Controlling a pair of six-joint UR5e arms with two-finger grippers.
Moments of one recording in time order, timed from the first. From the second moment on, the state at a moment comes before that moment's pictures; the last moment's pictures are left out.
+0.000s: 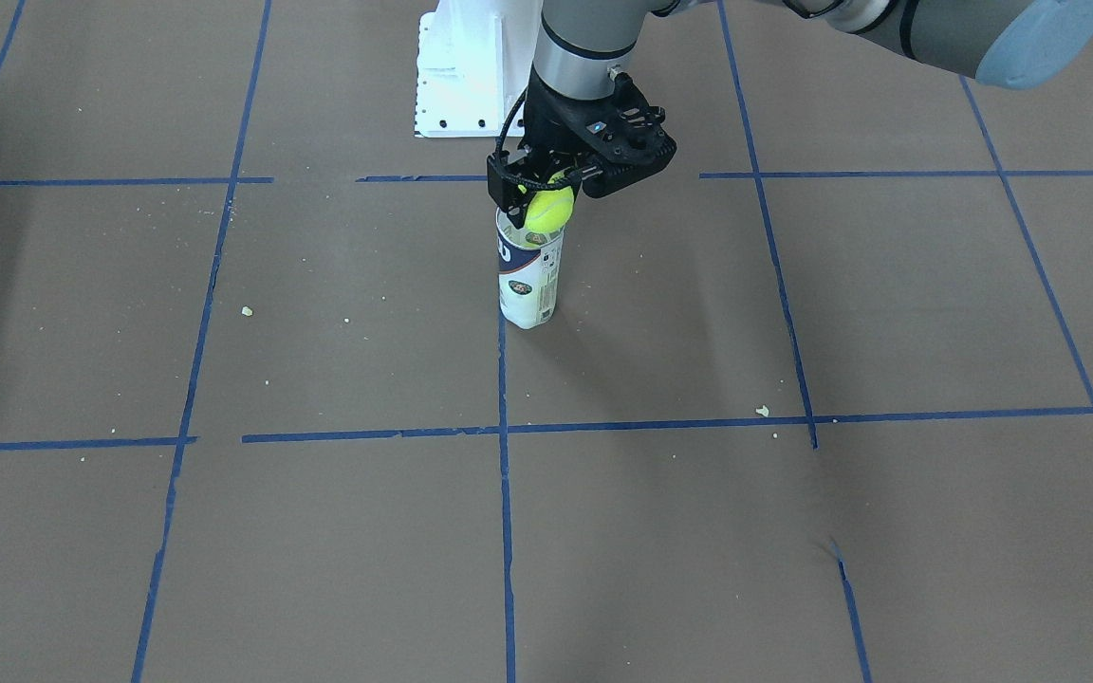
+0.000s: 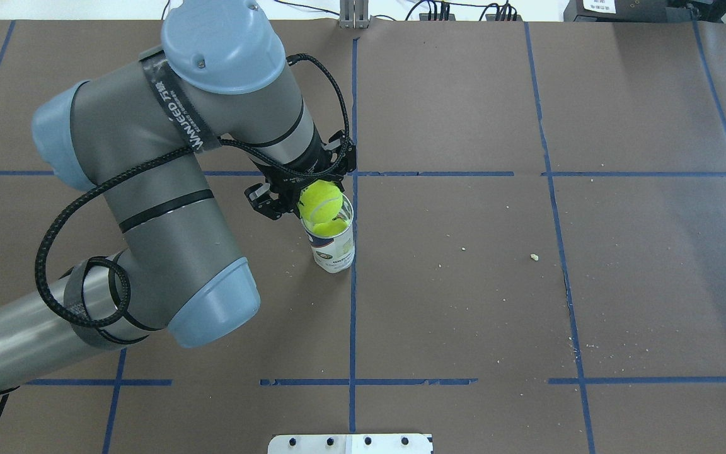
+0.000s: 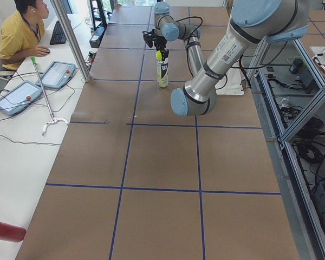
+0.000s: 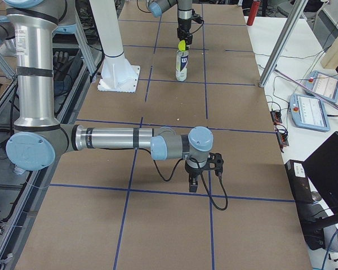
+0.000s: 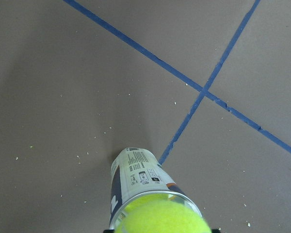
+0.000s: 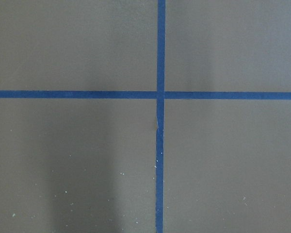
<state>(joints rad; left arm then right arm) -0.63 -2.42 -1.84 -1.31 -2.01 -1.72 1.46 -1.60 1.62 -1.49 2.30 0.16</state>
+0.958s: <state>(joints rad) -0.63 -2.42 -1.85 -1.31 -2.01 -1.71 1.46 -1.60 1.62 -1.49 2.30 0.16</state>
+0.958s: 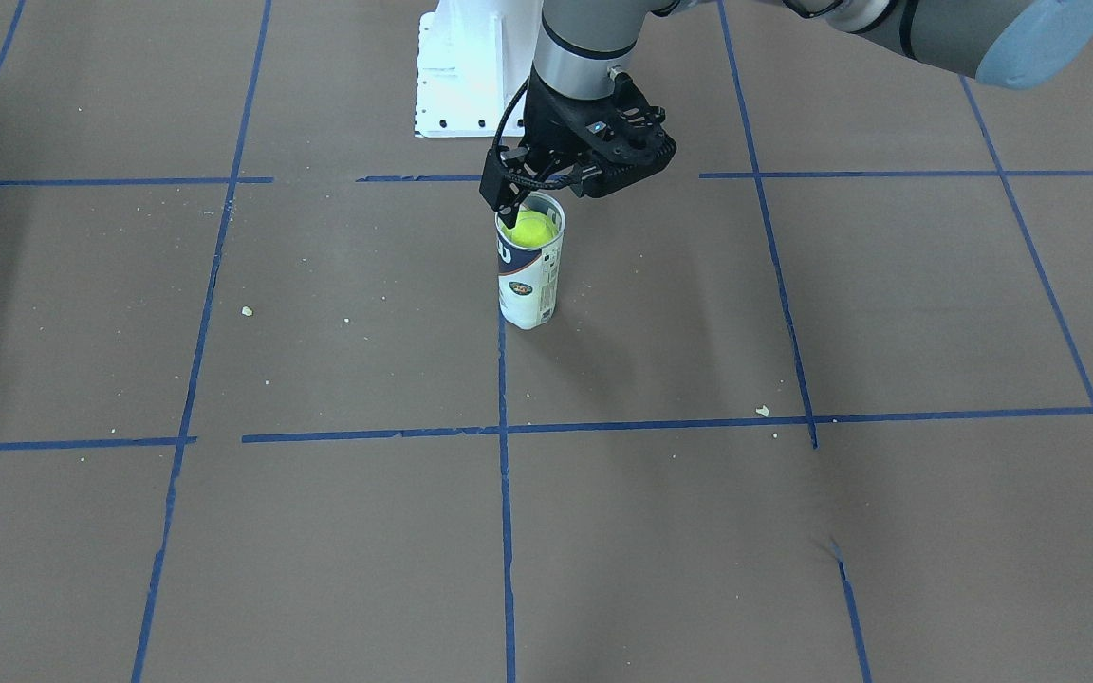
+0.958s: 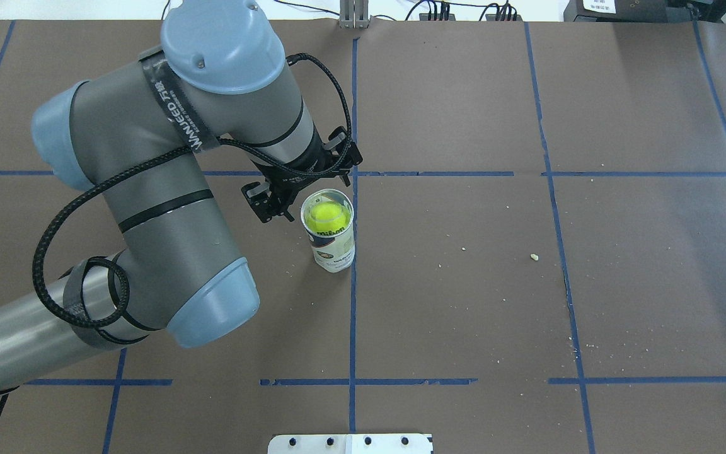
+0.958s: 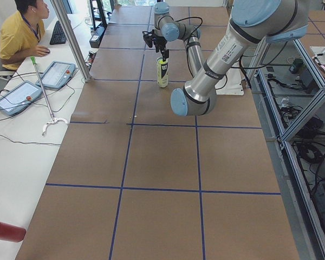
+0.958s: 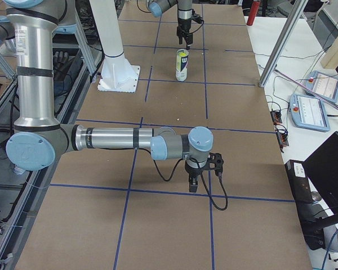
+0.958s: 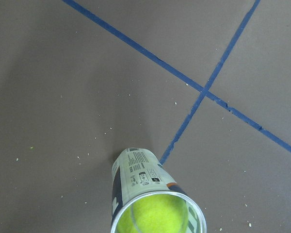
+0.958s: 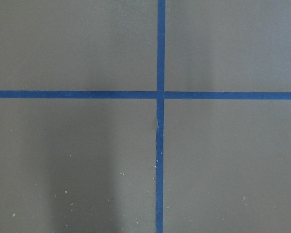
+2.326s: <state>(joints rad) -1.41 -1.62 -1.83 -1.58 -2.23 -0.11 1.46 -1.60 1.62 -1.49 2.30 0.16</state>
